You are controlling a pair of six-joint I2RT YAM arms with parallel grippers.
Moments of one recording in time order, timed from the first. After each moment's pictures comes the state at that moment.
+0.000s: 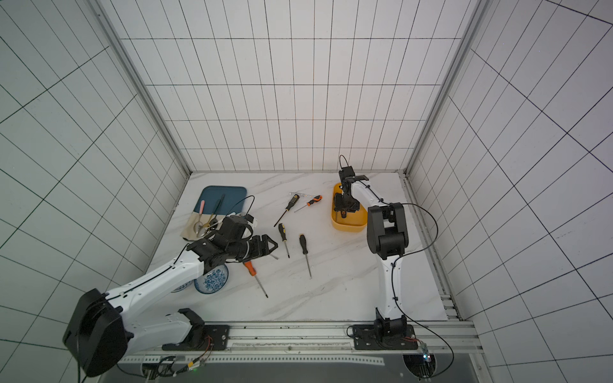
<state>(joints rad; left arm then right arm) -0.57 1.21 0.77 -0.40 0.29 -0.77 0.29 2.22 1.81 -0.87 0.02 0.28</state>
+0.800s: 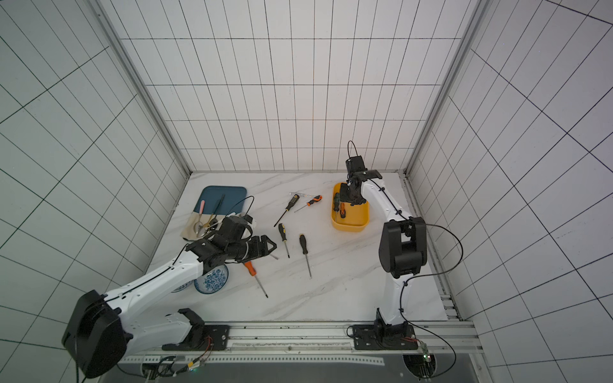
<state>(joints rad) -0.57 1.20 0.77 -0.43 0.27 -0.77 0.31 1.88 1.67 -0.87 0.02 0.30</state>
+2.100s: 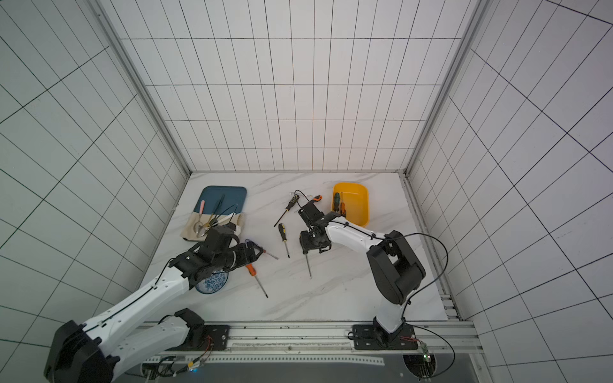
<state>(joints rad) -0.51 1.00 0.64 -0.49 0.18 -0.81 0.78 1.77 1.20 -0.66 -0.03 0.45</state>
